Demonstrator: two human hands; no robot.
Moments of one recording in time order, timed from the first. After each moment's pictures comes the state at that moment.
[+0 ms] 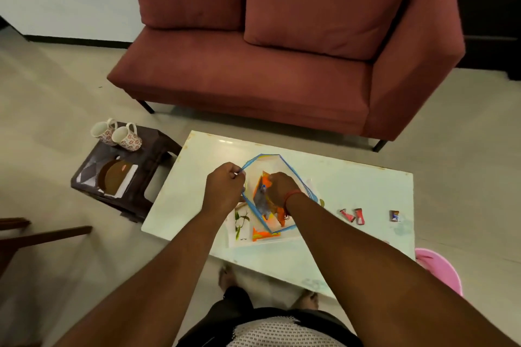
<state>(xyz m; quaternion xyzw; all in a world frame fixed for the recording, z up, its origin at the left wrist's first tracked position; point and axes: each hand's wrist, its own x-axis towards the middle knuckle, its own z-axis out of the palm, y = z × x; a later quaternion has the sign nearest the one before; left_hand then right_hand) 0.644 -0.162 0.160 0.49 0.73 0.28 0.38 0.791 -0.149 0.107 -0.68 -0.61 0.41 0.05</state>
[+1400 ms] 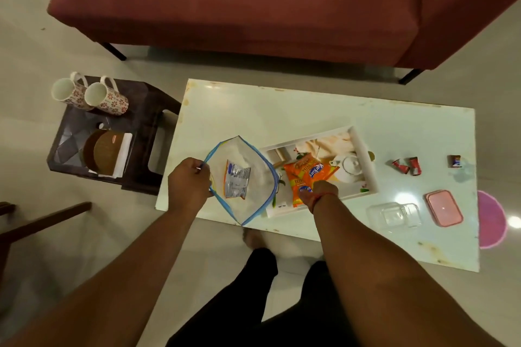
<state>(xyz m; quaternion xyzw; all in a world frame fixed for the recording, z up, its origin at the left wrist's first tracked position) 0.425 -0.109 0.032 0.41 0.79 0.21 0.40 0.691 -0.170 -0.081 -0.78 -0.02 0.57 0.24</state>
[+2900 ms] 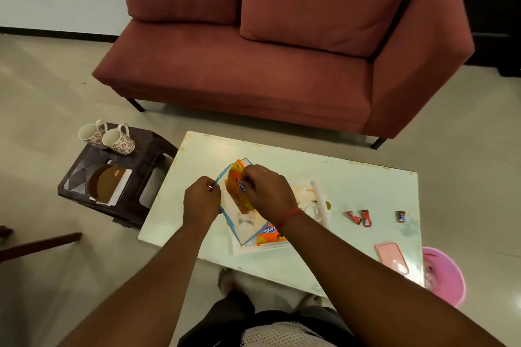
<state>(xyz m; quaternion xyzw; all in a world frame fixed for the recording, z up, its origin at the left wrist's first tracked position) 0.560 -0.136 0.114 0.48 0.78 0.24 0.32 0.733 -0.147 0.129 -0.58 -0.73 0.22 0.28</state>
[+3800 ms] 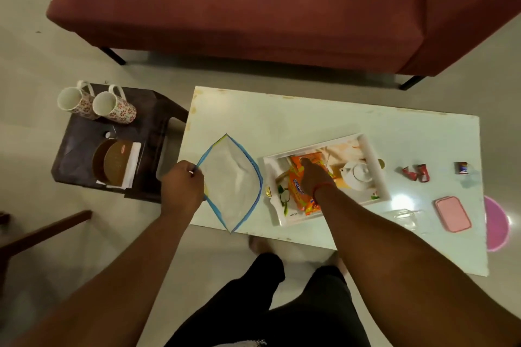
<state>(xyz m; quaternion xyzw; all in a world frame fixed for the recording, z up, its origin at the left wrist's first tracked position) 0.374 -0.071 0.043 0.49 0.79 0.15 0.34 0.661 -0.103 -0.064 -0.76 -0.48 0.44 -0.04</state>
